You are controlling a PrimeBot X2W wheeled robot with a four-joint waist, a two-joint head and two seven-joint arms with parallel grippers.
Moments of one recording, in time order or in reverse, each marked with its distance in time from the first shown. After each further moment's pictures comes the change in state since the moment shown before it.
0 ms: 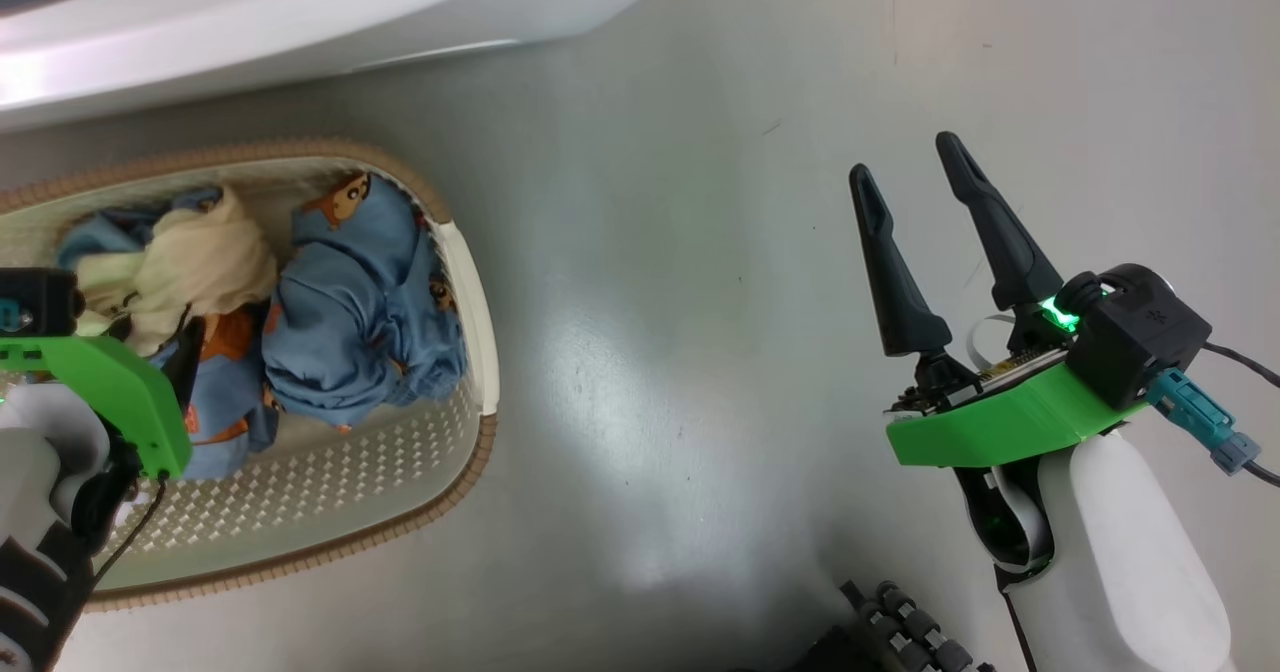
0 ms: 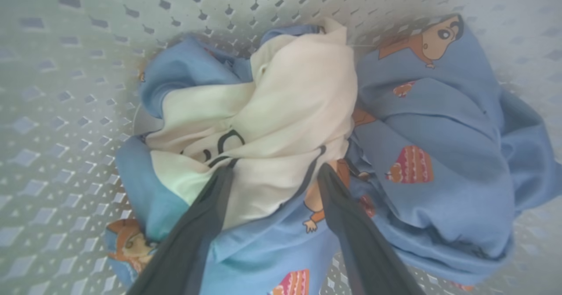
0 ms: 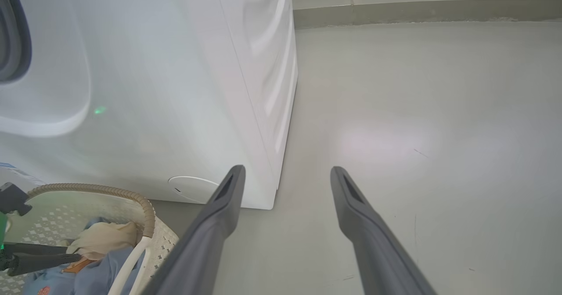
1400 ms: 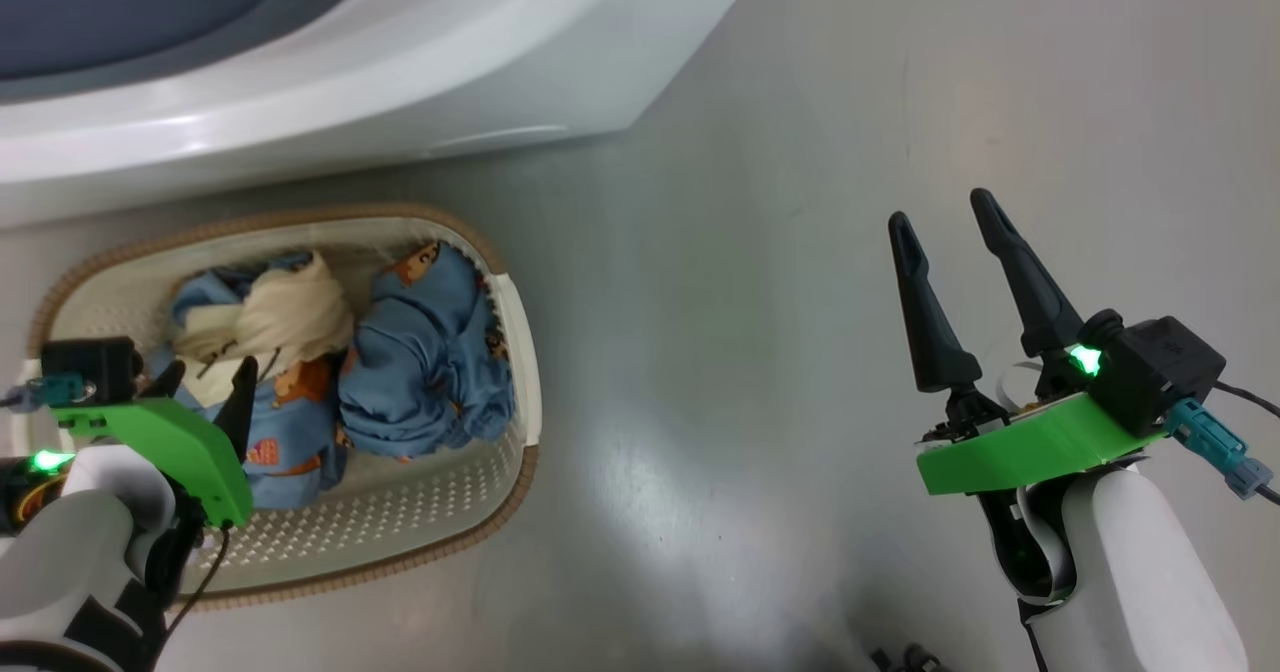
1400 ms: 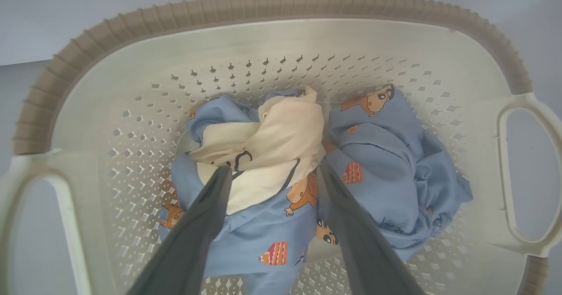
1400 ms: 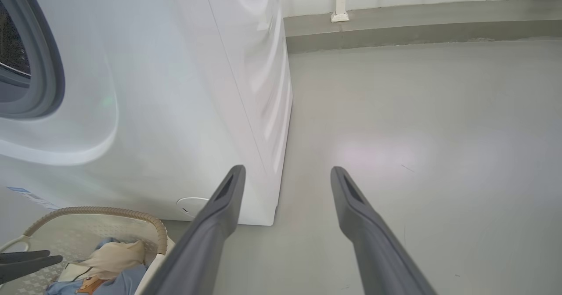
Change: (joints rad) left arm 0.158 -0.106 0.325 -0.013 0.261 0.000 -0.097; right arm 0.071 -0.007 -0.057 0.034 0.009 0.000 0.007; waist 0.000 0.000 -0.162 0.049
